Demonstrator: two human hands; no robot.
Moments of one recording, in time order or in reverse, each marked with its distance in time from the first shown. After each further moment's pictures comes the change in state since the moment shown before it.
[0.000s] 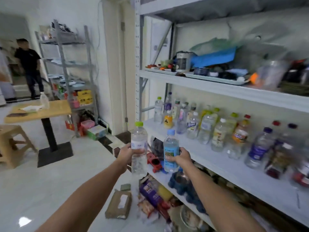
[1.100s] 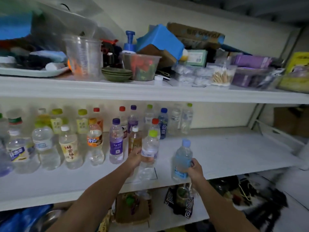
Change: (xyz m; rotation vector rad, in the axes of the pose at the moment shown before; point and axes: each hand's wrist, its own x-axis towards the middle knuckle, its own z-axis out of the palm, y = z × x) left_hand -0.006 -0.071 0.544 0.203 -1.147 -0.076; right_hand -0.132 0.124 -0.449 0.305 1.102 0.142
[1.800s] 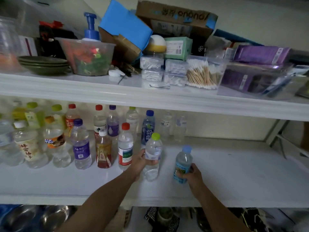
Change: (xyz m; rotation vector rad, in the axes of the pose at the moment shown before) left_hand 0.125 -0.014 0.151 -0.086 0.199 0.037; right_hand 0.171 -0.004 -0.105 0.053 -0.246 0.006
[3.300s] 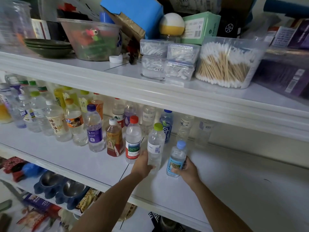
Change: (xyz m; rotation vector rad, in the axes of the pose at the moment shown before) left_hand 0.028 -0.042 0.016 0.781 0.404 -0.015; right_hand 0.096 0.010 0.030 -0.350 -0.406 -0.094
